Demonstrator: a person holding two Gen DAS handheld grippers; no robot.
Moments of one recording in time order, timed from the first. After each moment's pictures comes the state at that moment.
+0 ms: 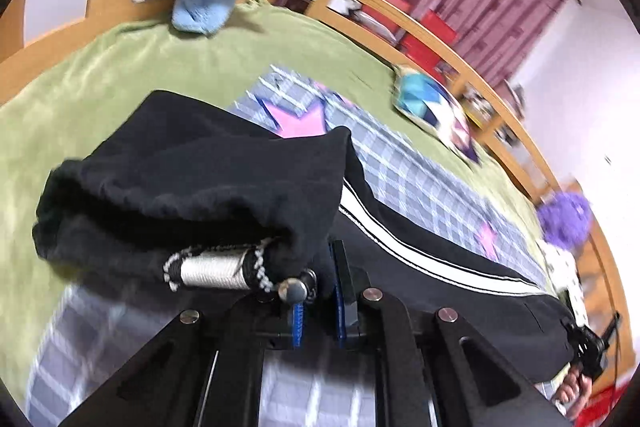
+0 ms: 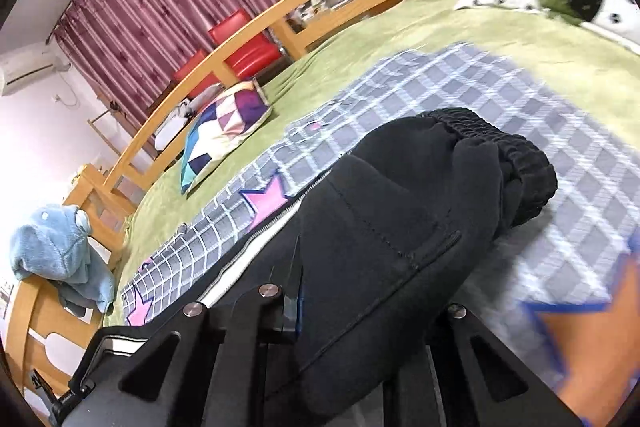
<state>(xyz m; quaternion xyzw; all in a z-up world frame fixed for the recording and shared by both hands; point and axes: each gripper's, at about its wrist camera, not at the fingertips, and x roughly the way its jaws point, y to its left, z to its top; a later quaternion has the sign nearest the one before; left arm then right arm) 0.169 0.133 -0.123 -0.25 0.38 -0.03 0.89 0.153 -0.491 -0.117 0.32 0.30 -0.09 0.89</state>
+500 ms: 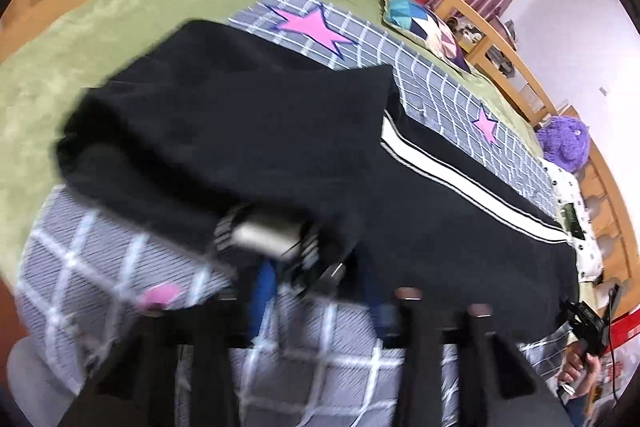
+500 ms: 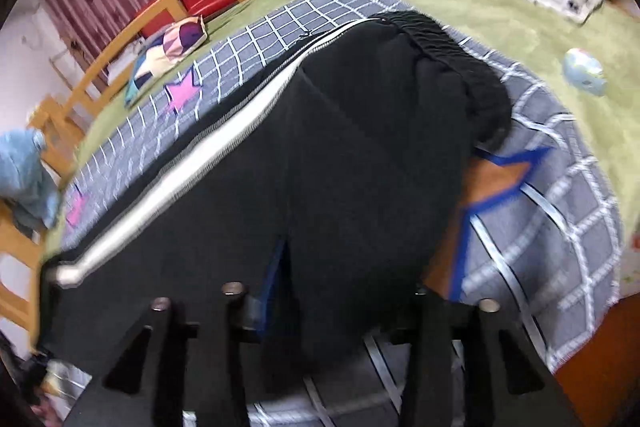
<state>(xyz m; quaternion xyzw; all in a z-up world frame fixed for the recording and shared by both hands) 0.042 0.128 -0.168 -0.20 0.46 -0.04 0.87 -0.021 -0.504 -0.184 0.24 0.41 -0.14 0.87</state>
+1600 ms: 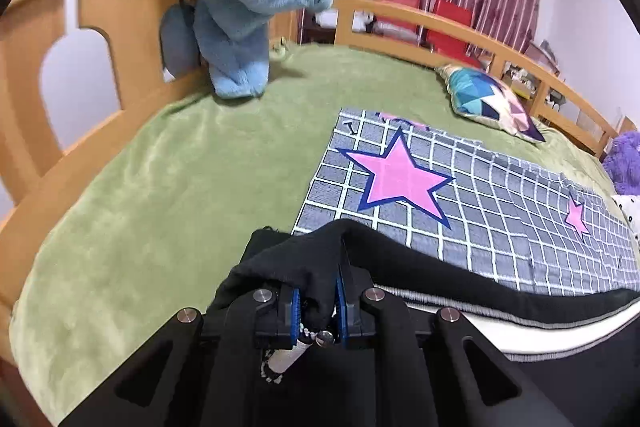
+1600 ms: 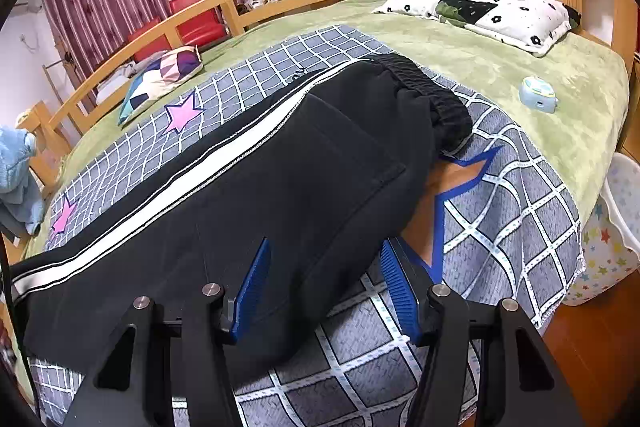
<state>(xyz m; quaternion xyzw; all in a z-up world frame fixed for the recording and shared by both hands) 0.211 0.206 -0.114 -0.09 0.37 0.07 0.92 -0.048 -0.465 -0.164 0.21 0.35 -0.20 0.89</state>
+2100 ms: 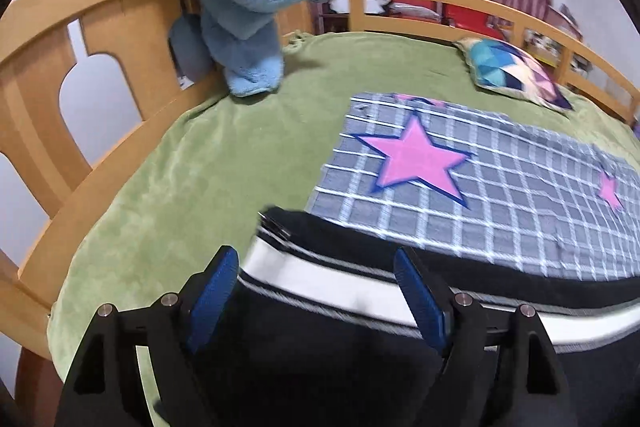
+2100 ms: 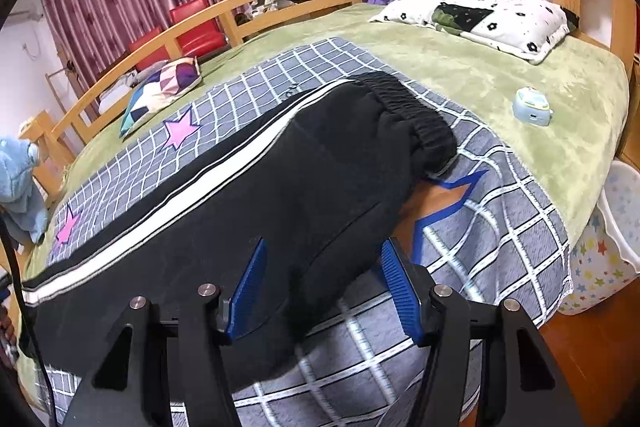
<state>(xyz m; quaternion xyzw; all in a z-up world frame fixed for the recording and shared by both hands) 0.198 0.160 -0.109 -0.01 0.38 0.13 0.91 -0.059 -0.497 -0.153 0.23 0.33 -0.20 0.89</state>
